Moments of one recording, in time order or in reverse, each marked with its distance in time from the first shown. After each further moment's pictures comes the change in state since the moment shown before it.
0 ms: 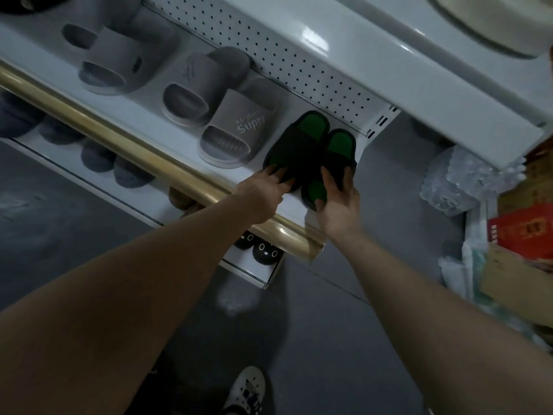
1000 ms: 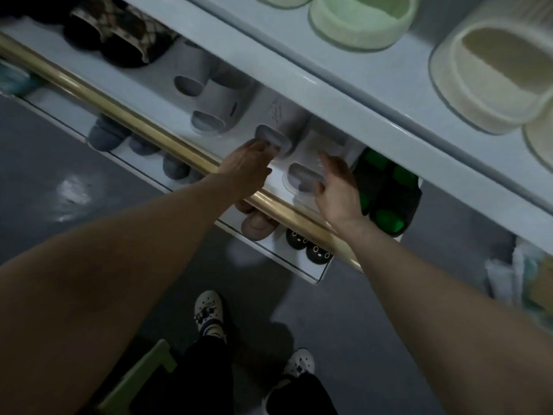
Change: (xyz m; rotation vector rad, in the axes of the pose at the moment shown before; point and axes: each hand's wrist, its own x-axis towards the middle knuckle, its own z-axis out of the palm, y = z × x) left_hand -0.084 -0.160 -0.150 -0.059 0.084 -0.203; right_hand 0.016 -0.203 -0.033 0.204 0.010 -0.176
